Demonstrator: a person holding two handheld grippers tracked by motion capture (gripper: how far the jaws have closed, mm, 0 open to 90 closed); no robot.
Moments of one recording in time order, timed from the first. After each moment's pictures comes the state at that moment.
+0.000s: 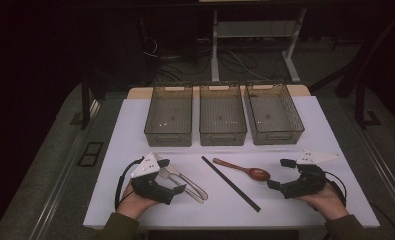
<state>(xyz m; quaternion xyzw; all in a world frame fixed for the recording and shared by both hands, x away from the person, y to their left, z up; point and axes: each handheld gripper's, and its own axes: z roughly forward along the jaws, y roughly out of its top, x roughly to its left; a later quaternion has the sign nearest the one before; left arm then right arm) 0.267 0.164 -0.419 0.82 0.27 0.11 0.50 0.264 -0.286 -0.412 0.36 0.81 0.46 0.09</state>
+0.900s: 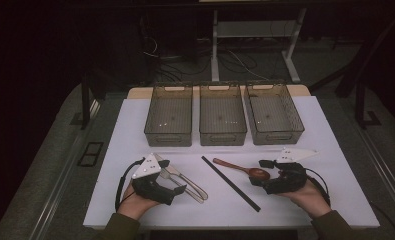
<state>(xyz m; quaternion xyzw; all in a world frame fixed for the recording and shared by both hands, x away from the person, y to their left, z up) 0.265 0.162 -0.420 0.81 0.28 0.12 0.50 0.274 -0.244 -0.412 0.32 0.82 0.46 0.07</state>
